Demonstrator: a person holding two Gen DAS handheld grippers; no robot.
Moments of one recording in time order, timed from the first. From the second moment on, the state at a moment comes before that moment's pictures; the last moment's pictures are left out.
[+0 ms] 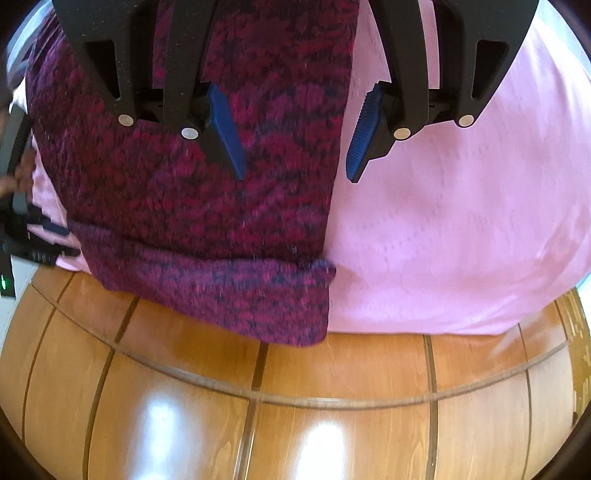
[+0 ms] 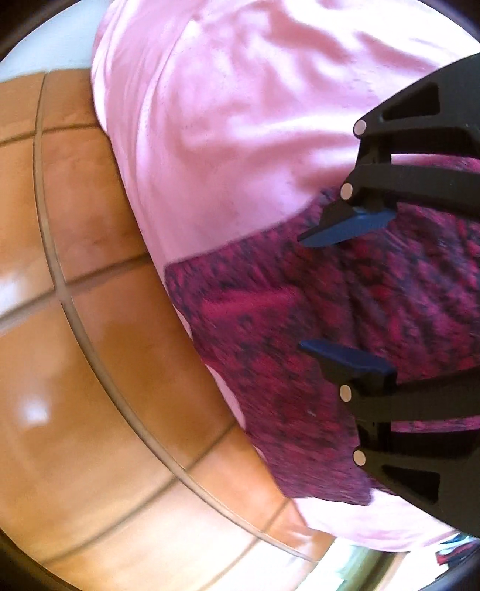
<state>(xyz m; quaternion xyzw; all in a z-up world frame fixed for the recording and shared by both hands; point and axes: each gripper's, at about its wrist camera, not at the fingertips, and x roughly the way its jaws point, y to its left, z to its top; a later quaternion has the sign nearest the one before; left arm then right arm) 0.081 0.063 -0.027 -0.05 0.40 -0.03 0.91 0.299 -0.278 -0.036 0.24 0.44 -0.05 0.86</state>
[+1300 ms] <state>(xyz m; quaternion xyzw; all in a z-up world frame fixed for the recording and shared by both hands) -0.008 0.100 -0.061 -0.07 0.48 -0.18 0.85 0.198 -0.301 -0.050 0.16 0.52 0.02 0.84</state>
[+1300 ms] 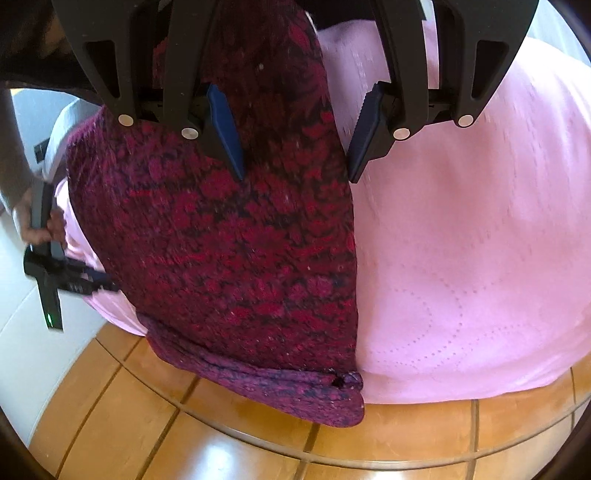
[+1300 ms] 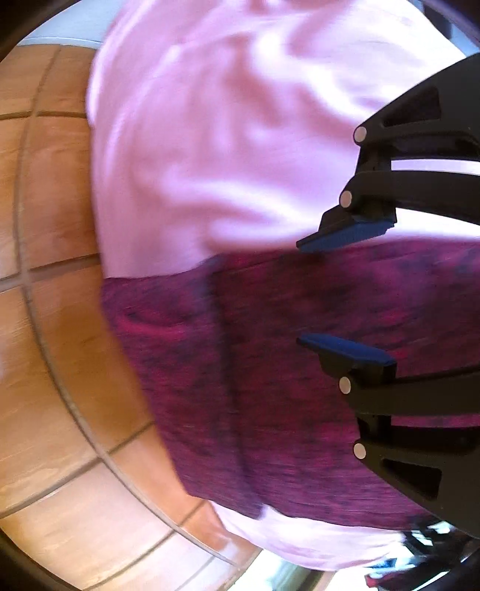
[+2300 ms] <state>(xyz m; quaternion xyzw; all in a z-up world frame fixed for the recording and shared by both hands) 0.028 0.128 0.000 -0.28 0.41 -0.30 0.82 0.133 -0.285 0.009 0.31 0.47 0.17 0.81</state>
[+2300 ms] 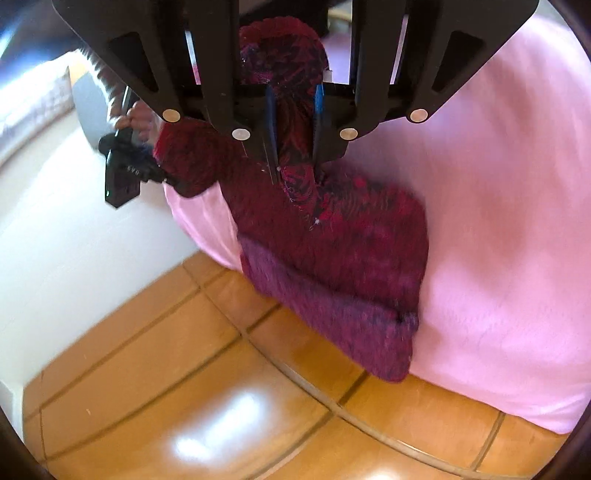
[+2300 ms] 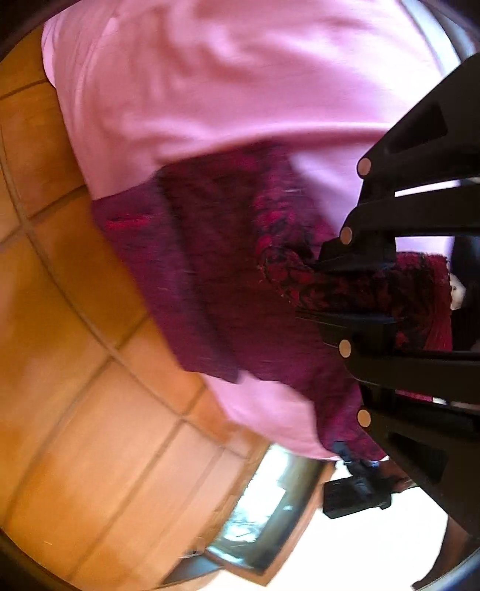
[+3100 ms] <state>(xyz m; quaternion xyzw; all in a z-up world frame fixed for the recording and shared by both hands) 0.135 0.170 -0.019 -0.33 0.41 -0.20 0.83 0.194 -0.358 -0.015 0.38 0.43 0.12 0.81</state>
